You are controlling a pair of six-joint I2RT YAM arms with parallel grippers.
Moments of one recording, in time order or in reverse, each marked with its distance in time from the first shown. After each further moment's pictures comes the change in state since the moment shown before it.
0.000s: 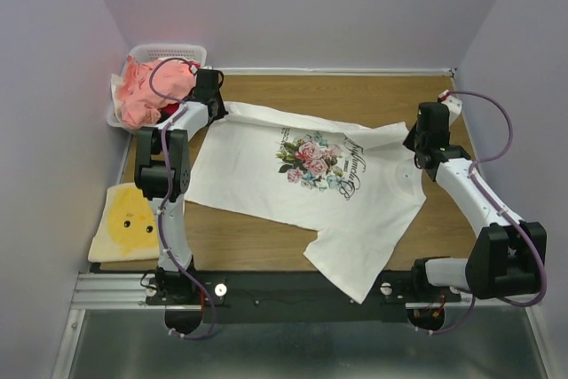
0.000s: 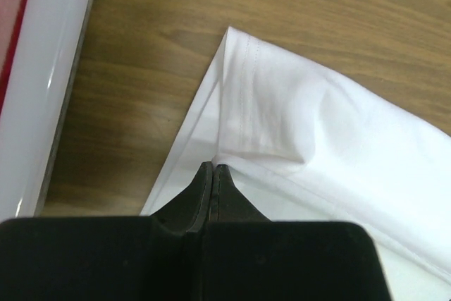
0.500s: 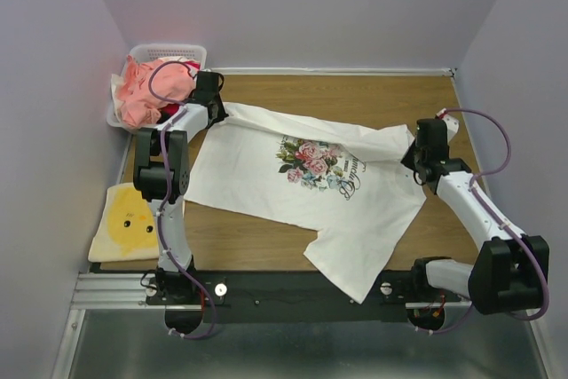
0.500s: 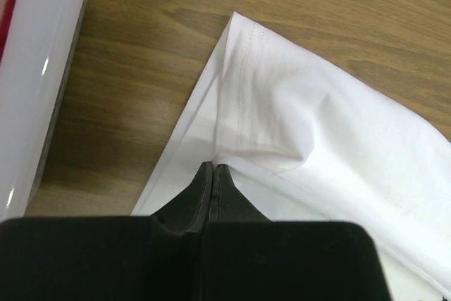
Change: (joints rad) left arm -0.006 -0.032 -0.059 0.000 -0.002 -0.034; right arm 0.000 -0.095 -0.123 -0.094 -0.064 0.061
